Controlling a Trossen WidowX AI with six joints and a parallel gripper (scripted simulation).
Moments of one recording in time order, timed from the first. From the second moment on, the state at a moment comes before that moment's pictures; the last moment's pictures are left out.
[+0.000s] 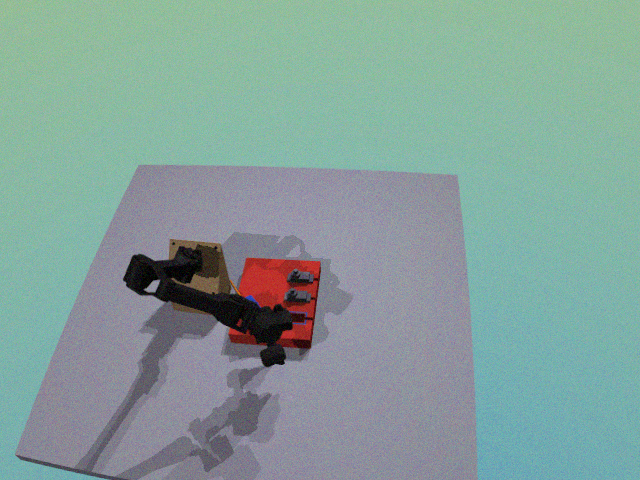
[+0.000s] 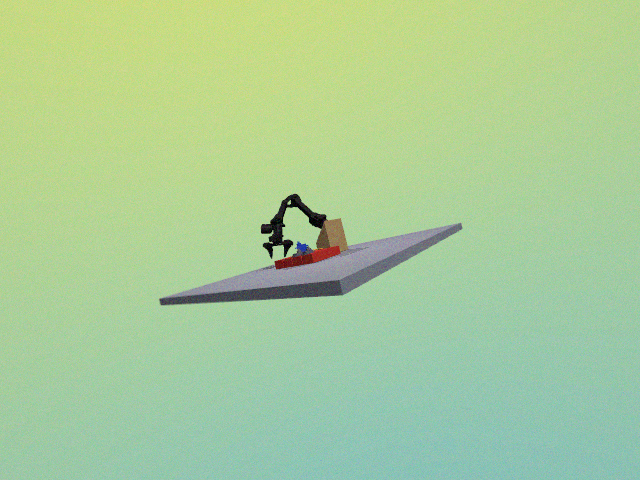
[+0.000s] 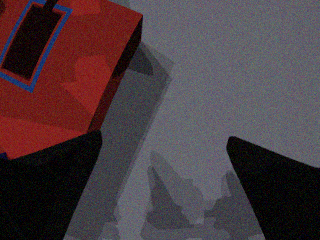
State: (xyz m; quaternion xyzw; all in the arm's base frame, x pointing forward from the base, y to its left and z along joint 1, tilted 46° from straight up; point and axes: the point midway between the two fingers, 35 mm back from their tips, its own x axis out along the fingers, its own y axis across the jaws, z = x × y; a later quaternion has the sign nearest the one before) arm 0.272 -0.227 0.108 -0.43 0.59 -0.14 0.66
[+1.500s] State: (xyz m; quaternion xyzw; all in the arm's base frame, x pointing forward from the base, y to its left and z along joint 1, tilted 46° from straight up) arm 0.270 -0.127 0.068 -0.56 0.63 0.12 0.53
